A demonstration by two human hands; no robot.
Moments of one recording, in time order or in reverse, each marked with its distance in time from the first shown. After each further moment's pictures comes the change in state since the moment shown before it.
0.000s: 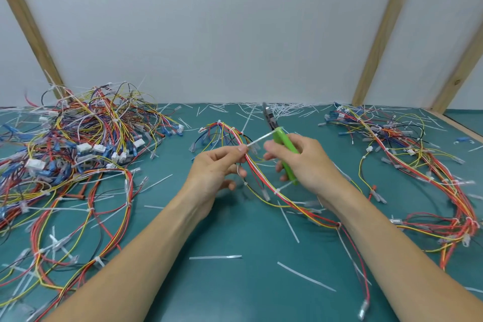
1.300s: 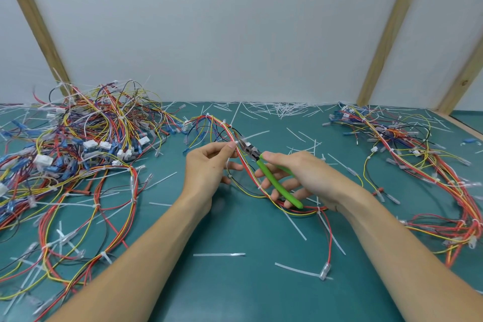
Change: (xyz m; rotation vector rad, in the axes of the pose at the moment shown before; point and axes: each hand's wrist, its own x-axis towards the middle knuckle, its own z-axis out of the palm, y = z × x) left_hand 0.002 -0.001 -0.003 0.074 0.291 0.095; right_hand -0.013 -0.012 -0.002 -0.093 -0.360 0.271
